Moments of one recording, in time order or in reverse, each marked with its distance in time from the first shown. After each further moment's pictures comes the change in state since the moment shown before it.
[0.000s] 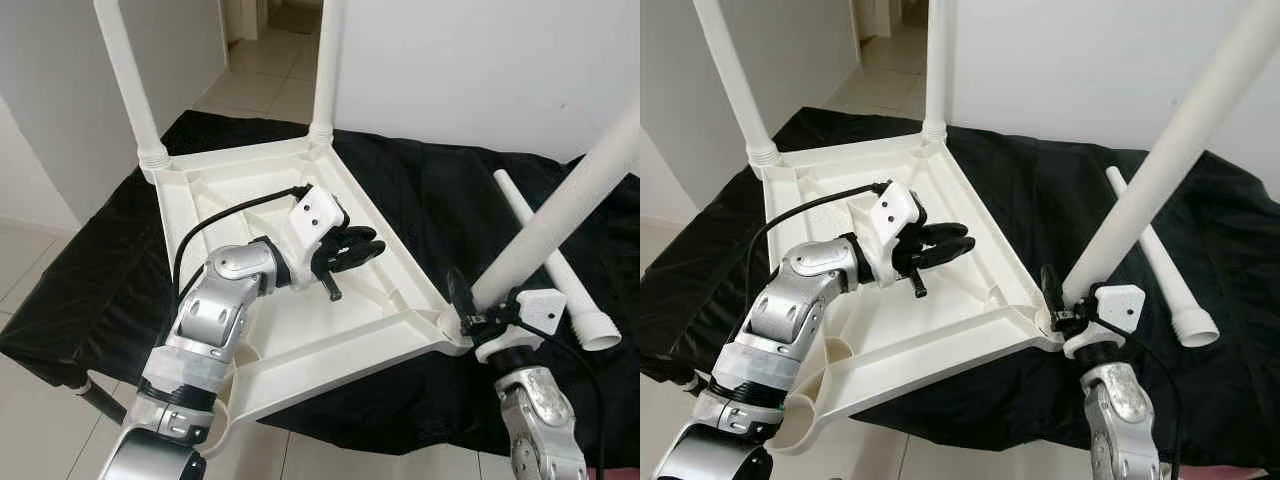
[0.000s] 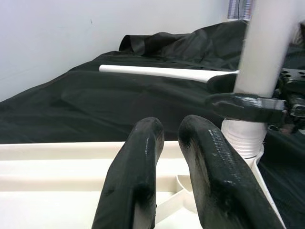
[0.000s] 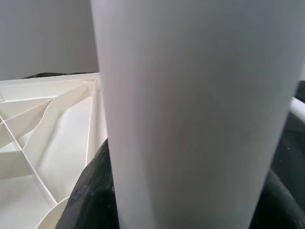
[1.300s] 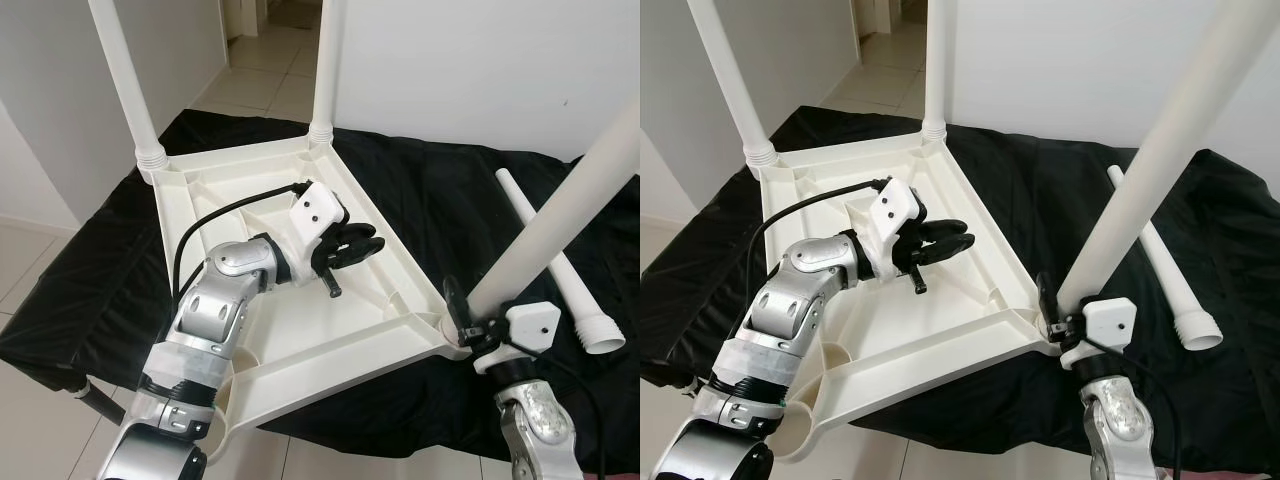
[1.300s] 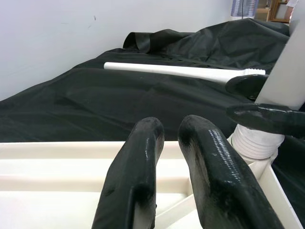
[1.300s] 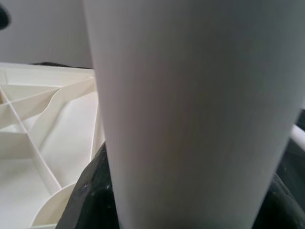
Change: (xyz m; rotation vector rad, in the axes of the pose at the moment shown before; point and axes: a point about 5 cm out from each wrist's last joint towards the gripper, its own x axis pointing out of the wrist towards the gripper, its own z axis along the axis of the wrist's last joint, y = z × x) left arm 0.000 0.003 0.001 0.007 0.001 0.005; right arm -0.022 0.011 0.001 -0.171 -0.085 0.052
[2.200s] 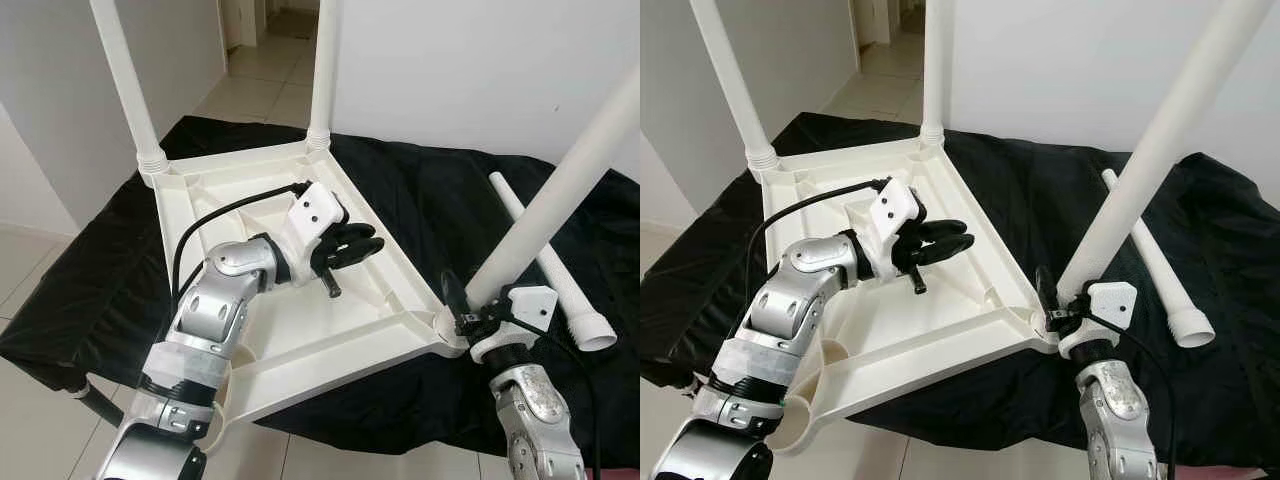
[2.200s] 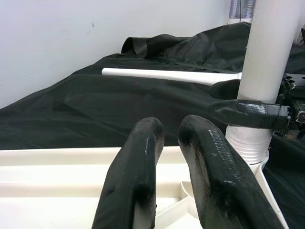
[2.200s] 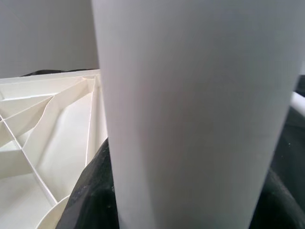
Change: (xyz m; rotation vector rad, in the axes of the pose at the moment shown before) left arm 0.000 0.000 0.000 0.002 0.001 0.000; right arm 0.017 -0.005 -0.006 0.191 0.097 -0.058
